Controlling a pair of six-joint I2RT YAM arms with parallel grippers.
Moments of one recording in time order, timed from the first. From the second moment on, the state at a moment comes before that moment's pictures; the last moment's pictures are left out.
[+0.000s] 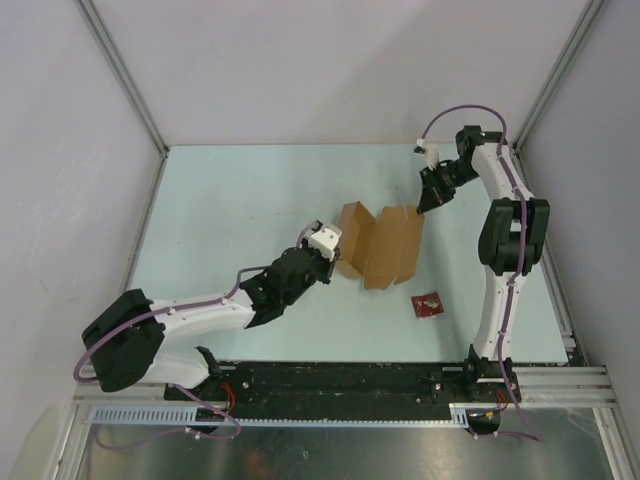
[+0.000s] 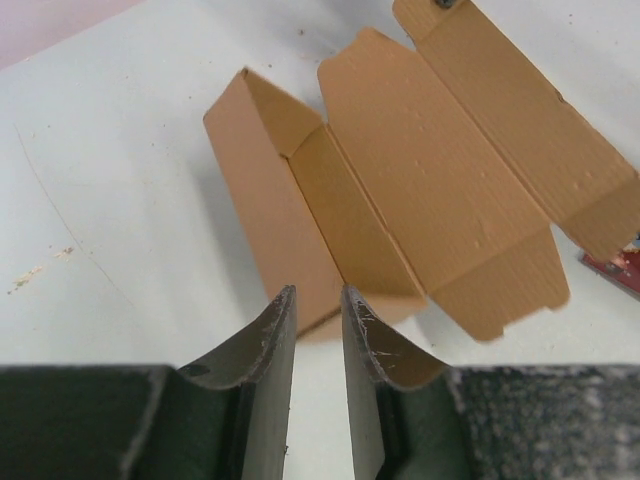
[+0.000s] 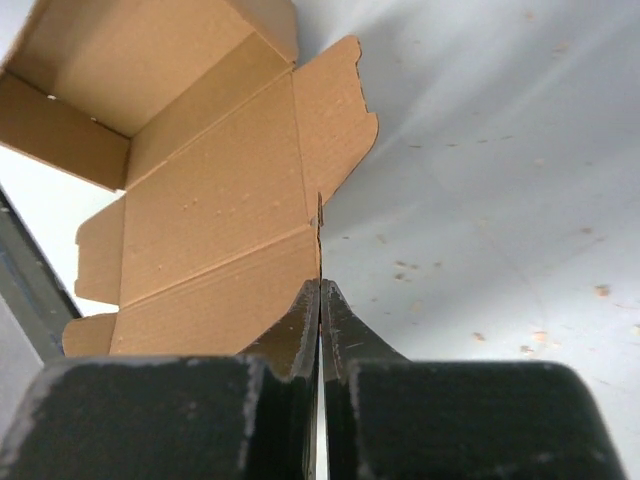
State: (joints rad) left arm -0.96 1.33 0.63 0.45 -0.31 -0.03; right arm 0.00 2.19 1.99 -1.25 -0.75 -0.70
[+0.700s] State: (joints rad) left arm -0.94 1.25 0.55 0.45 -0.31 -0.03; right arm 0.21 2.25 2.22 -1.33 -0.42 -0.70
